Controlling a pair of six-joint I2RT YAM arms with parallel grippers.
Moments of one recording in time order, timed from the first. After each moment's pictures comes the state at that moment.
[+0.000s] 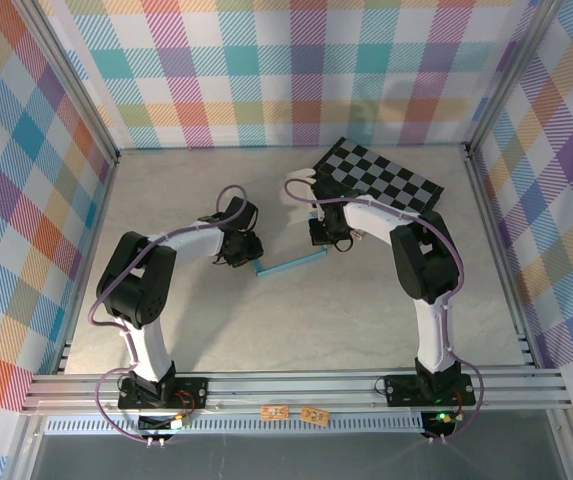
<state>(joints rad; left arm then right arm) -0.46 1.86 1.14 -0.46 0.05 -0.78 0.52 2.07 1.49 -0.65 -0.06 0.31</state>
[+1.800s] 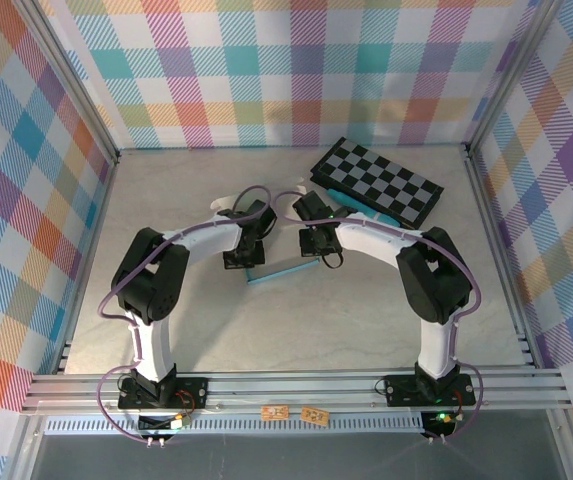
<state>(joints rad) -0.55 1.92 1.26 -0.77 -0.22 -0.65 0.67 1.91 1.34 -0.59 0.15 0.53</state>
